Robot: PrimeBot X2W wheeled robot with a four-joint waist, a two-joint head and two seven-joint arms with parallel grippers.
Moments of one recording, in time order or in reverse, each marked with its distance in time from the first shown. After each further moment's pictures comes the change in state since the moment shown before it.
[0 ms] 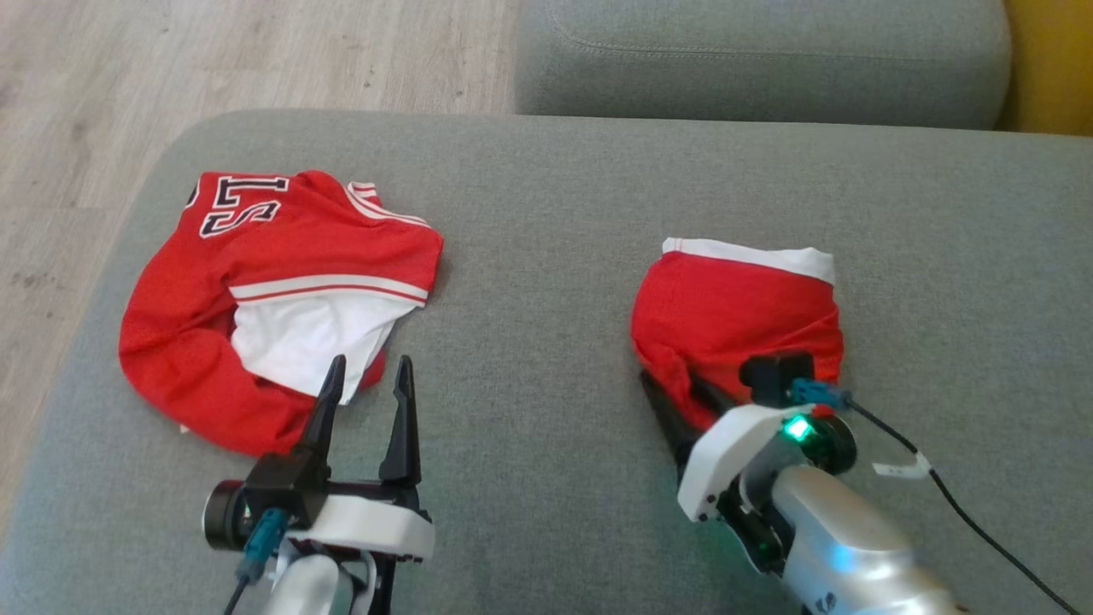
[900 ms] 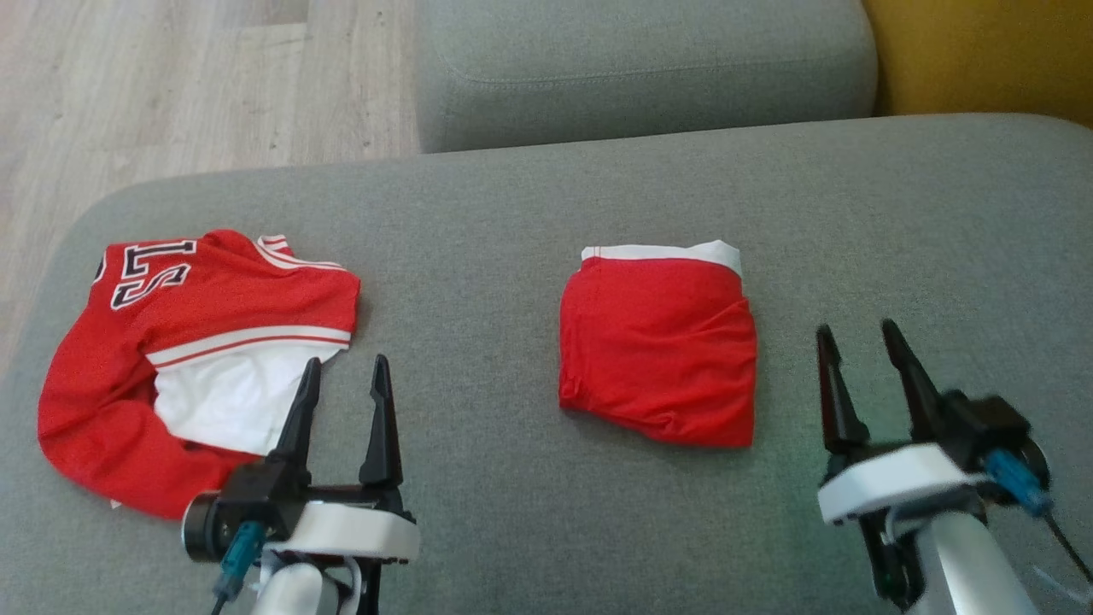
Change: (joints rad) left arm 0.038 0.001 0.038 -0.061 -0.007 0.017 0.000; right arm 0.358 0.007 -0.683 -0.537 -0.566 0.000 -0.097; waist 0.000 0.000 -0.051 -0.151
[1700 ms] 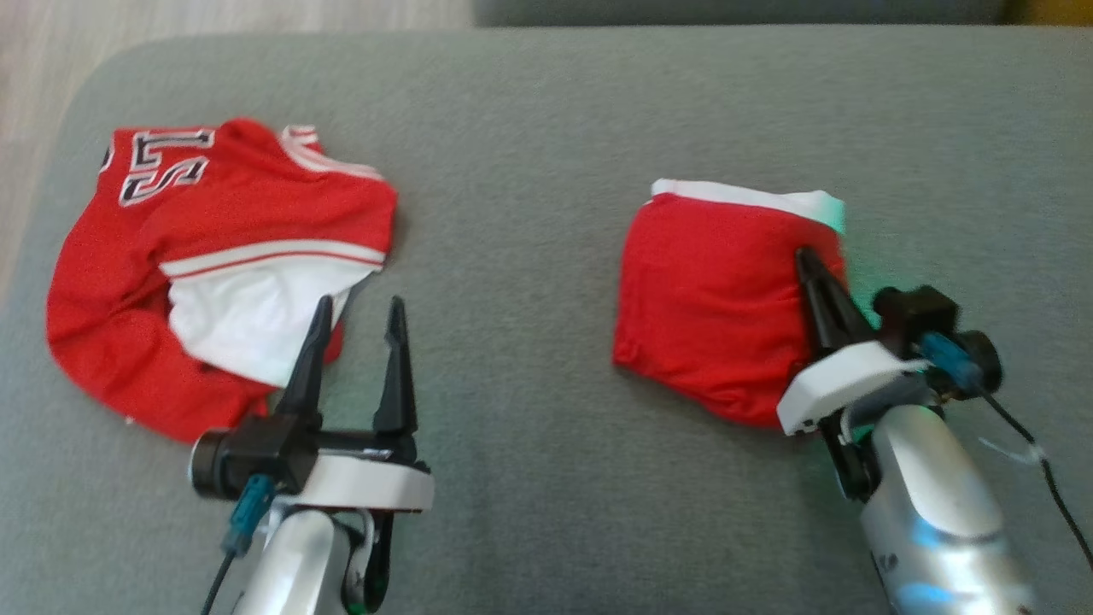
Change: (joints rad) left arm -0.082 0.000 -0.030 -0.038 0.017 -0.003 0.000; right arm -0.261 0.005 0.059 0.251 -0.083 0.000 0.014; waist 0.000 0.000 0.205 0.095
